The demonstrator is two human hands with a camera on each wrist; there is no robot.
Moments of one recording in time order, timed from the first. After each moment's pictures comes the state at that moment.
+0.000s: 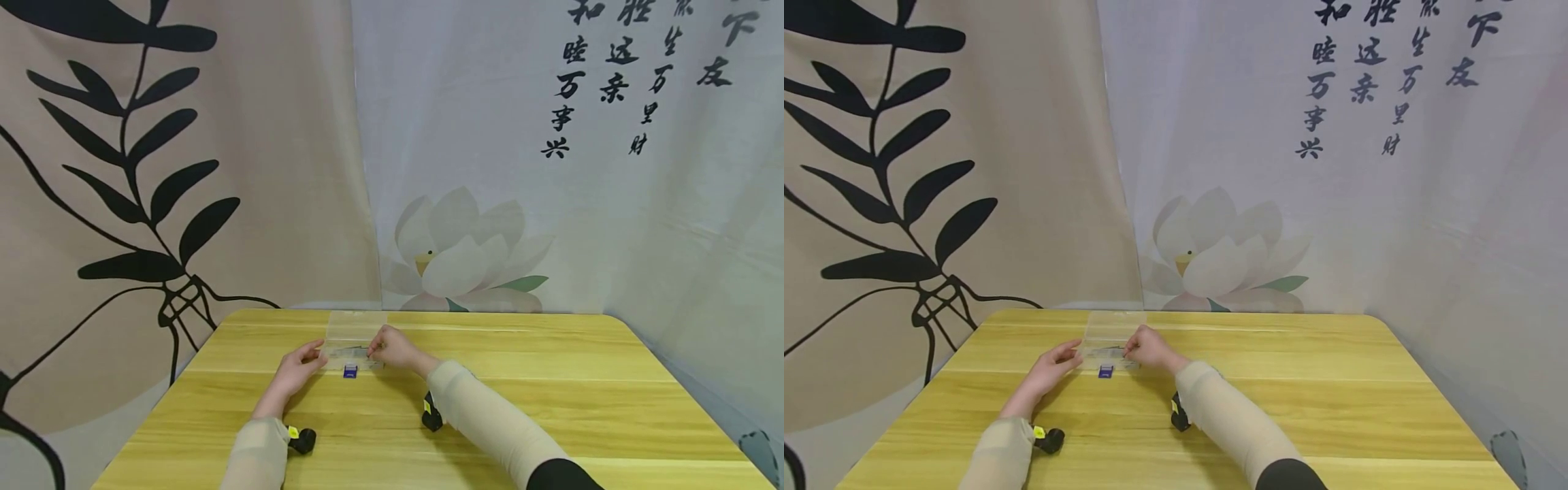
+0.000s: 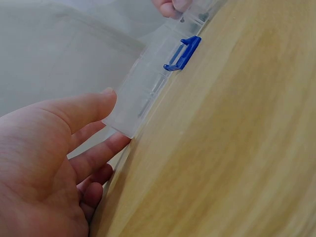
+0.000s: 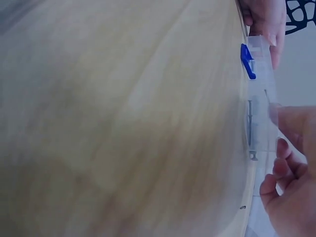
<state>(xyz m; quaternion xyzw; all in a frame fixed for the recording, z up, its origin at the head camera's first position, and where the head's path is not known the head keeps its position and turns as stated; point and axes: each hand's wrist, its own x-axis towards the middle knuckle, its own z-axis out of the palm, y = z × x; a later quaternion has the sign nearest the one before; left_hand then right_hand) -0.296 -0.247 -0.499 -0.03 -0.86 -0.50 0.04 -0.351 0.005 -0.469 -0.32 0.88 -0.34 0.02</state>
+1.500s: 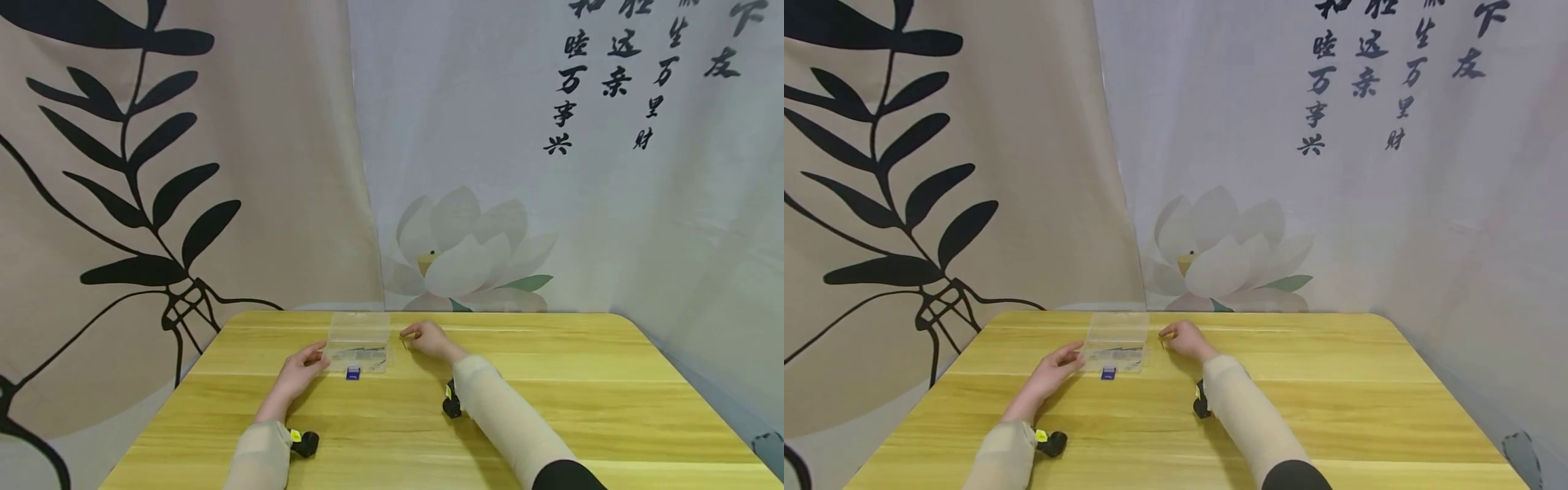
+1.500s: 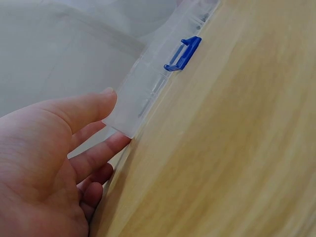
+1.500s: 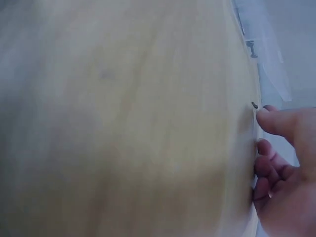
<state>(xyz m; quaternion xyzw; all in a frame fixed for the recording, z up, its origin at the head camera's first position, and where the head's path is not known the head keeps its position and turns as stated) -0.297 -0.247 -0.500 -0.03 -0.86 -0.51 0.04 -0.381 0.065 -0.481 -0.24 0.90 -0.37 0.02</state>
